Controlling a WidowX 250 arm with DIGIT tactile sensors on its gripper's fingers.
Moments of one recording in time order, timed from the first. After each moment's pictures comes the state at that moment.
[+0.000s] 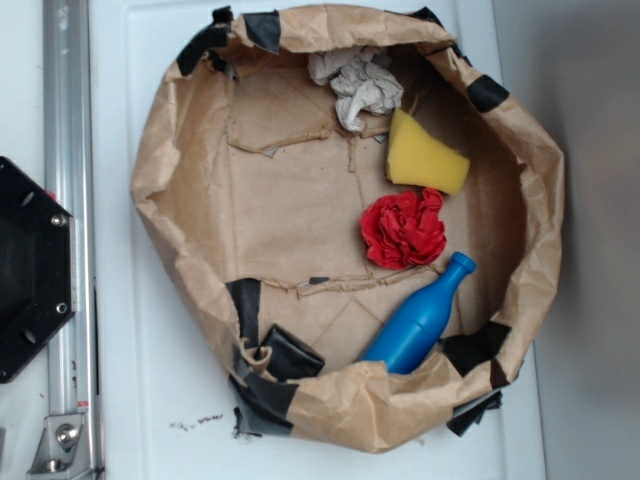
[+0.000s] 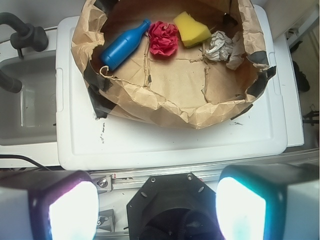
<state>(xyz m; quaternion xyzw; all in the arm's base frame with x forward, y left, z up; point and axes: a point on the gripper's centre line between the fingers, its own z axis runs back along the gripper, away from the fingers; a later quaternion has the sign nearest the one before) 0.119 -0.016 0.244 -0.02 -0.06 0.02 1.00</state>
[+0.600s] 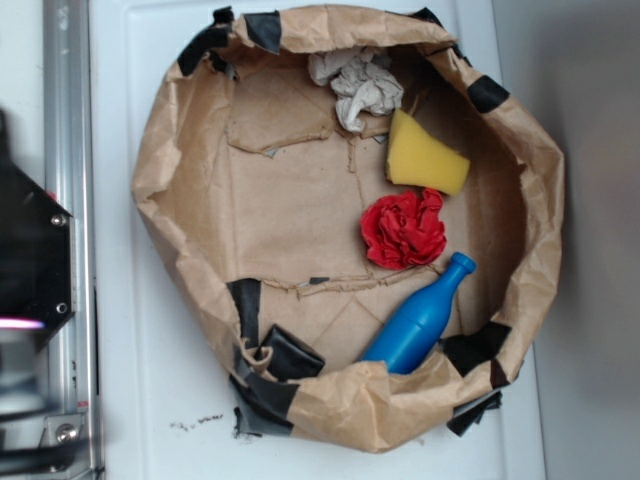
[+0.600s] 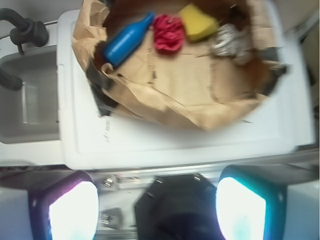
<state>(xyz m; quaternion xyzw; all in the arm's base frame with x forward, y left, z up) 0.162 -0.021 0.218 -0.04 0.02 0.05 1.00</state>
